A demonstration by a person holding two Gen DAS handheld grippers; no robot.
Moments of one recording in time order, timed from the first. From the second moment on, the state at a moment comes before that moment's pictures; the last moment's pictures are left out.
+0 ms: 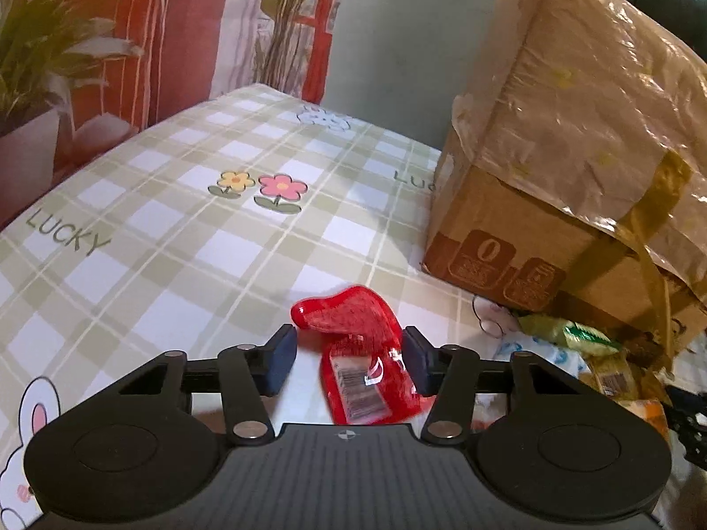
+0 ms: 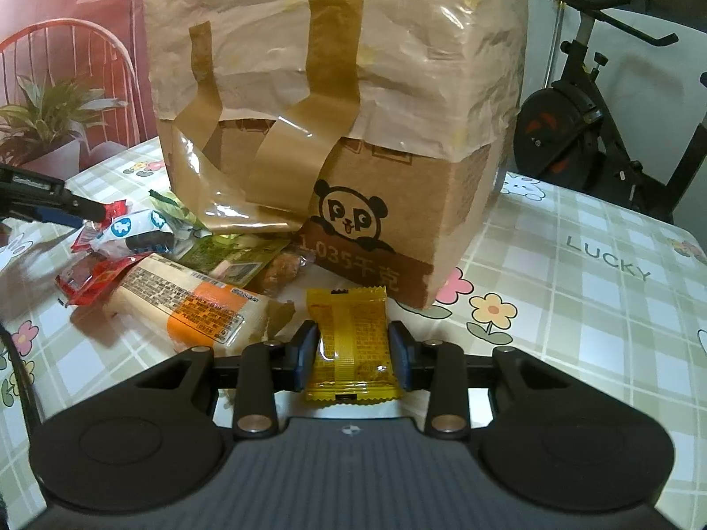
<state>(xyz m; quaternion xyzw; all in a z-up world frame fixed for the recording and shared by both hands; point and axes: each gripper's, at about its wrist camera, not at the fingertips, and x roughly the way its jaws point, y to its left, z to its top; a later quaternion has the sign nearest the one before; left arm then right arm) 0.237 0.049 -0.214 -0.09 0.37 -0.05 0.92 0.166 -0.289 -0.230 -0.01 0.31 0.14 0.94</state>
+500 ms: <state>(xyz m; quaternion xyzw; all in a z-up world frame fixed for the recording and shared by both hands) 0.239 0.042 -0.218 -0.06 0.35 -0.06 0.93 0.167 -0.290 -0.230 -0.01 0.31 0.14 0.94</state>
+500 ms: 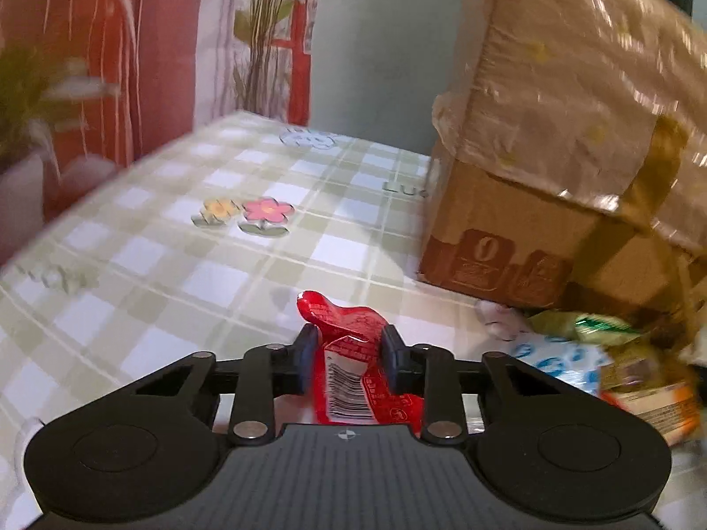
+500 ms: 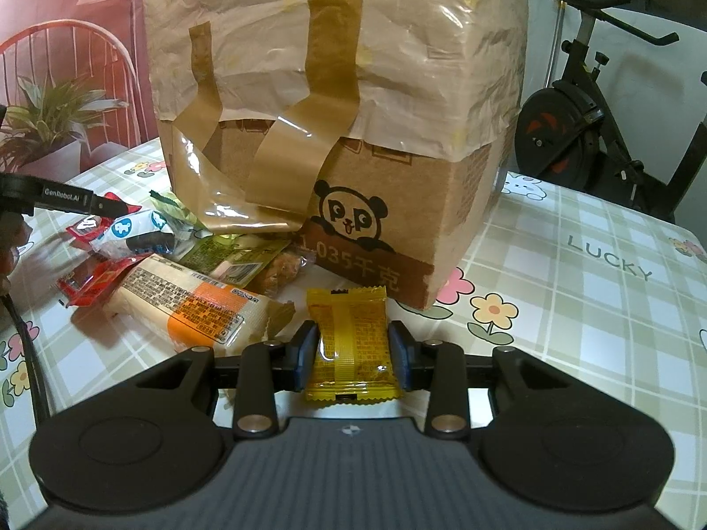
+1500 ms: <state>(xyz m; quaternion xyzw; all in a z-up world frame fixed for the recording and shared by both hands) 0.194 0.039 -0.171 -0.06 0.29 -0.12 0.95 0.145 -0.301 -0.215 0.03 0.27 0.14 0.95</state>
